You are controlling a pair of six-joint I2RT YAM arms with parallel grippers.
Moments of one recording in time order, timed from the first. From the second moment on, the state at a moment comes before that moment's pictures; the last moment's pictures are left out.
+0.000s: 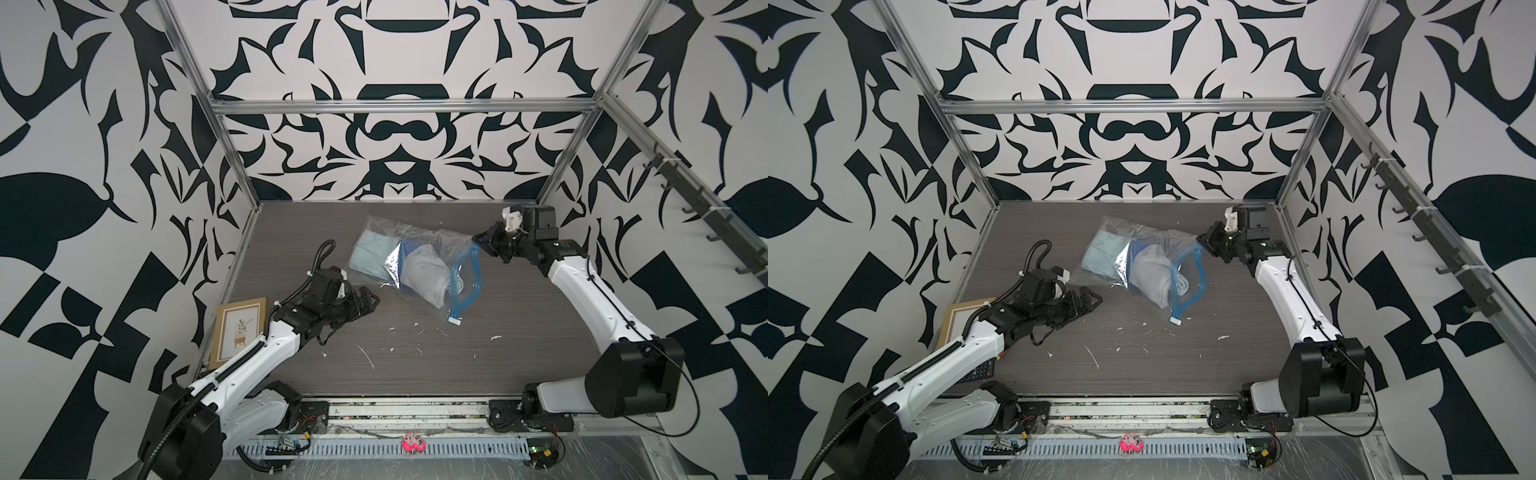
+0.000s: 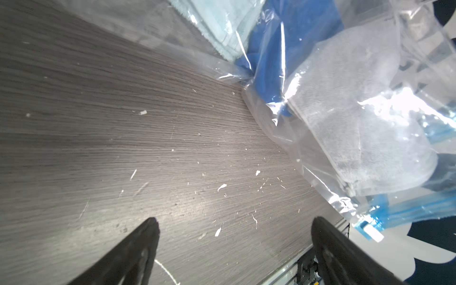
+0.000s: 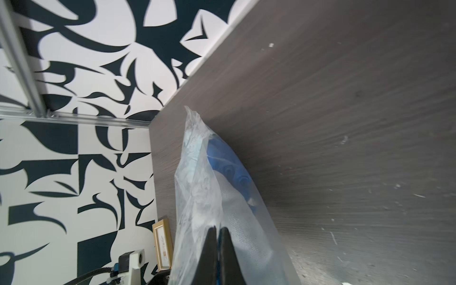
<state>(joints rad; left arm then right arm) -0.51 1.12 0.64 -0.33 0.29 -0.87 0.06 1.39 1.14 -0.50 -0.51 0.80</state>
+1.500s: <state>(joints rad) -0.35 1.90 1.10 0.09 0.24 -0.83 0.04 1.18 0.59 -0.47 -0.44 0.80</state>
